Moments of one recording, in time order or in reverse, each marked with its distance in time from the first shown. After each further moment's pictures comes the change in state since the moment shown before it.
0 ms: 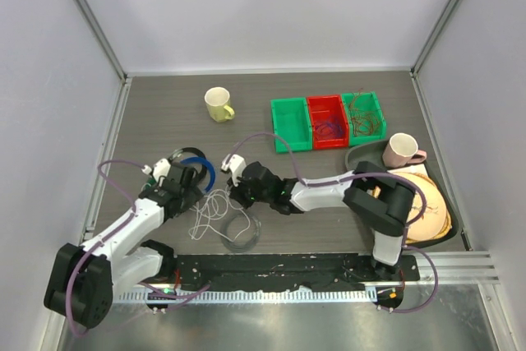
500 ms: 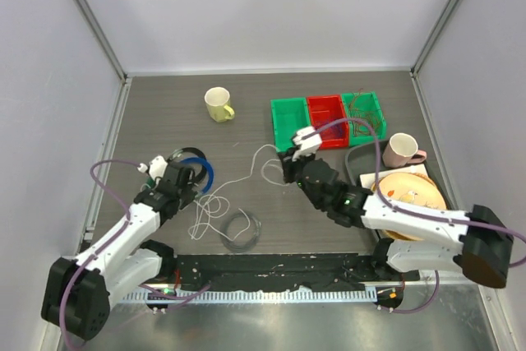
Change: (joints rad) left arm 0.002 -0.046 0.004 0.015 -0.026 0.016; right arm -0.023 -0.675 -0.264 -0.040 0.558 0.106
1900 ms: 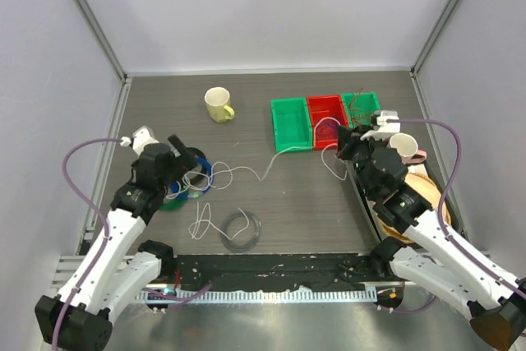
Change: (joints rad) left arm 0.057 -0.196 0.249 -0.077 -0.085 0.182; right arm -0.415 -0.468 -0.079 -0.231 0.004 0.096
